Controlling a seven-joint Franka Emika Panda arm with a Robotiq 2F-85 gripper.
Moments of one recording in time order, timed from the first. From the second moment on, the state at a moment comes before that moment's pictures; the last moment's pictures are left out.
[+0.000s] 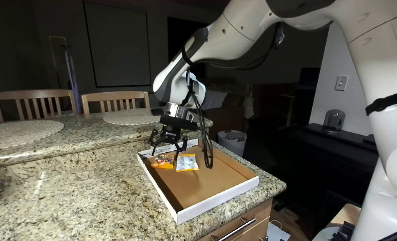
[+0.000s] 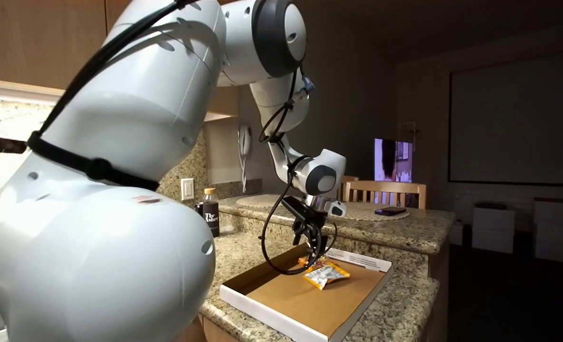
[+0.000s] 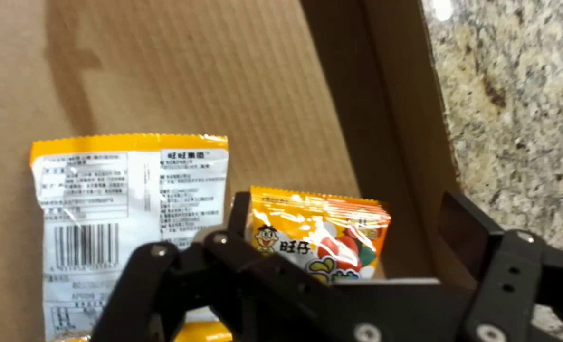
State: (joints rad) arm 0.10 0.46 0.08 -1.92 0.43 2.36 0.27
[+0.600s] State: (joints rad) arm 0.12 0.52 0.10 -1.85 0.44 2.32 0.38
